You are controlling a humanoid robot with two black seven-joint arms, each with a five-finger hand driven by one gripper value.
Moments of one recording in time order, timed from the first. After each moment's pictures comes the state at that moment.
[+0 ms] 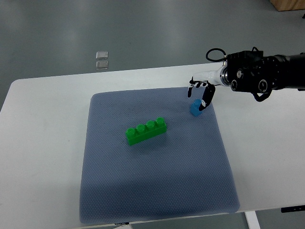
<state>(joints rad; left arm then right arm) 0.04 0.00 -0.09 -0.16 0.07 0.02 0.14 1.61 -0.16 -0.99 0.92 -0.26 0.04 0.11</state>
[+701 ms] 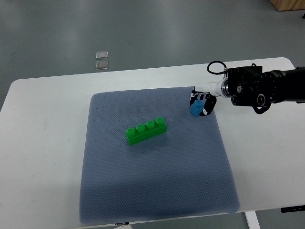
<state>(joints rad) 0.04 0.00 -0.09 -0.16 0.07 0.02 0.14 1.53 -0.15 -0.99 0.92 -0.31 -0.04 0.12</state>
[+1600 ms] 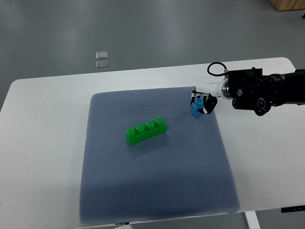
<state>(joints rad) 0.04 0.00 -0.09 -0.16 0.07 0.02 0.14 1.52 -0.15 -1.00 0.91 -0.34 -0.09 0.12</state>
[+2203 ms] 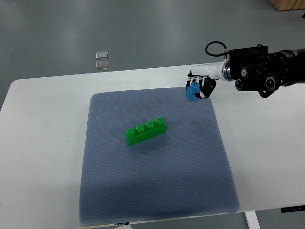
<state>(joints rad) 0.04 0.00 -0.09 -0.16 0.07 0.02 0.14 1.74 -0.20 -1.01 1.08 -0.34 -0.07 0.15</state>
